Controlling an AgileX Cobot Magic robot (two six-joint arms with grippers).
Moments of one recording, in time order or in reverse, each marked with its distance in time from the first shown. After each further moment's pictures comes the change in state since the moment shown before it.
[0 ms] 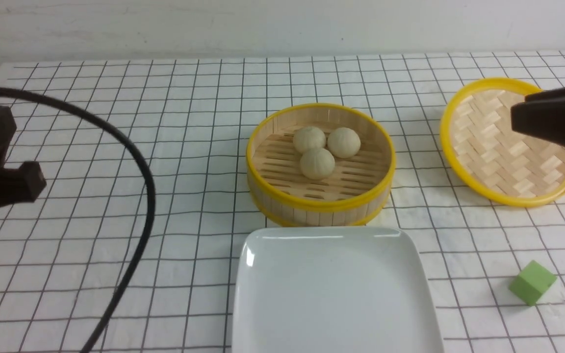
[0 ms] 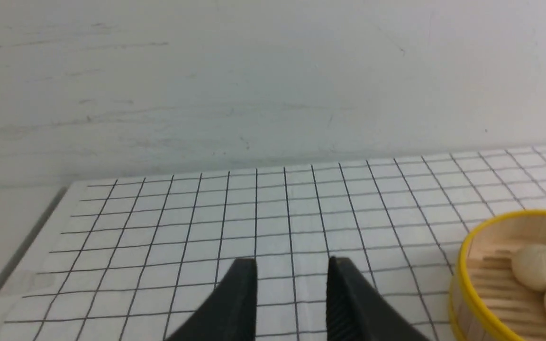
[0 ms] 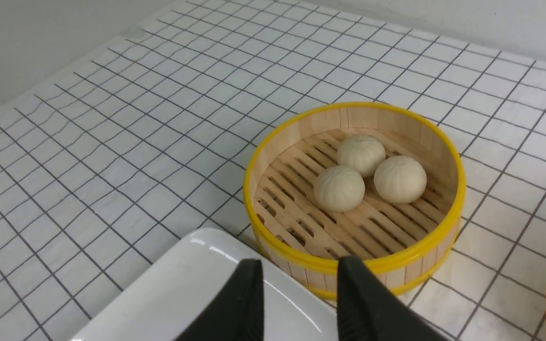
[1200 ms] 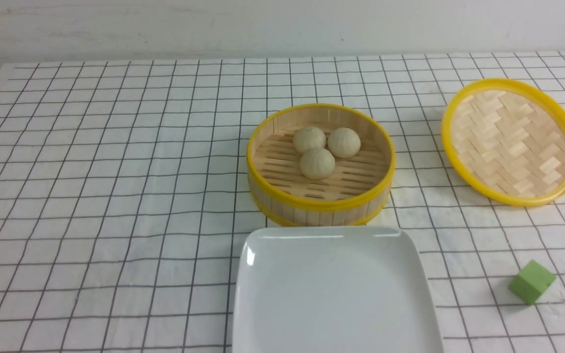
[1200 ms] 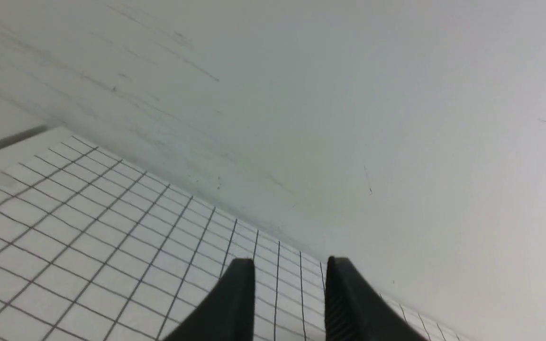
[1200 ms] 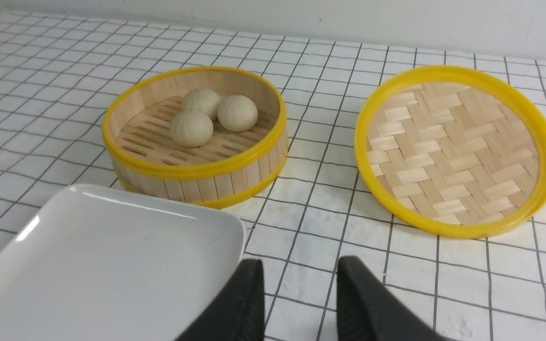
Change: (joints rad) right arm -0.002 -0.775 0.358 -0.602 -0.085 0.675; left arm 0.345 -0.596 0.243 -0.933 -0.106 0.459
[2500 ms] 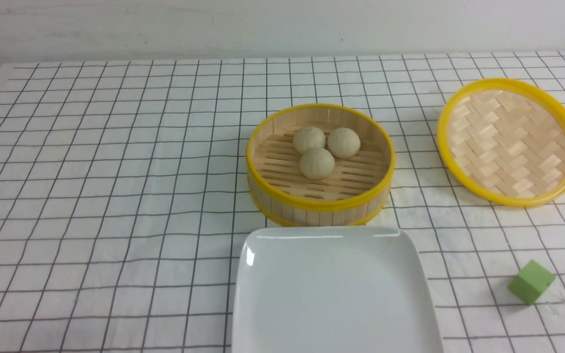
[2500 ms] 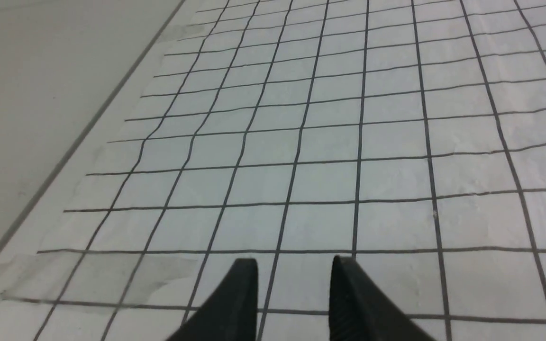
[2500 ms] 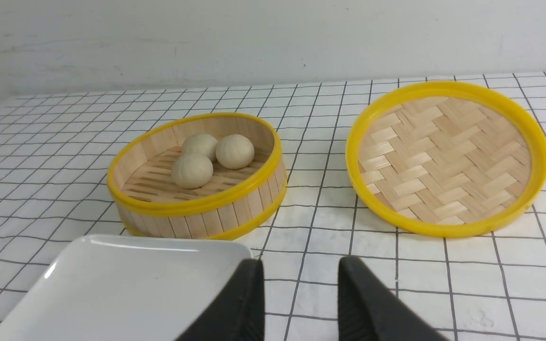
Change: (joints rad) right arm 0.000 -0.334 0.178 -0.035 -0.042 0.207; left arm 0.186 -0.103 0.354 0.007 0.145 0.699
